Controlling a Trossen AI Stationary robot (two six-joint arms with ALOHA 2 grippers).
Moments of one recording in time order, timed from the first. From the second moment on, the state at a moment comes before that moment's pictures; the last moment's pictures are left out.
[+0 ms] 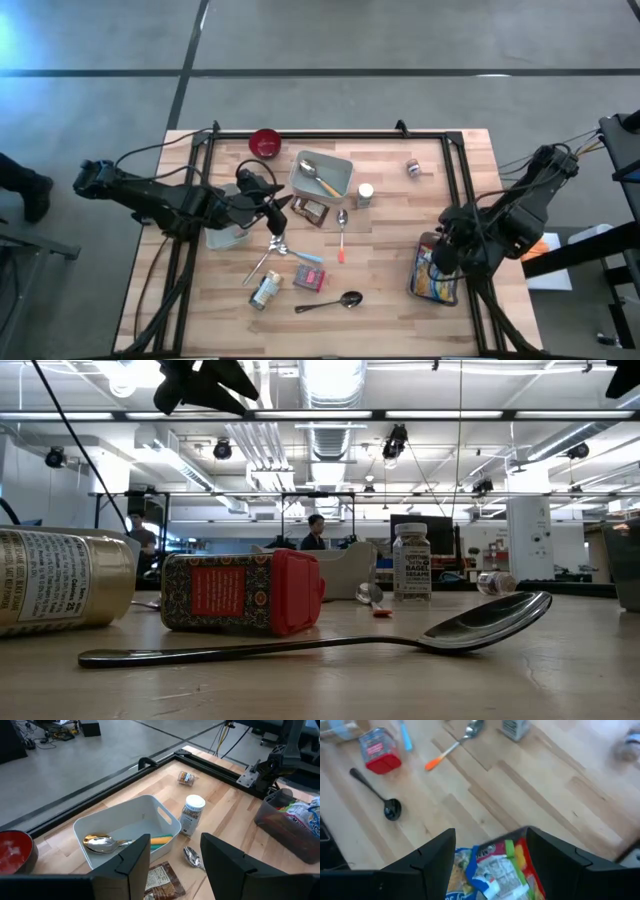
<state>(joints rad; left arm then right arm) -0.23 1.18 0.96 -0.38 -0.74 -0.56 0.81 1.11 1.18 -1.42 0.53 1.54</state>
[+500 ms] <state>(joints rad) -0.22 1.26 0.97 -0.34 -0.36 -0.55 0.81 1.11 1.01 -0.77 0.93 0.82</state>
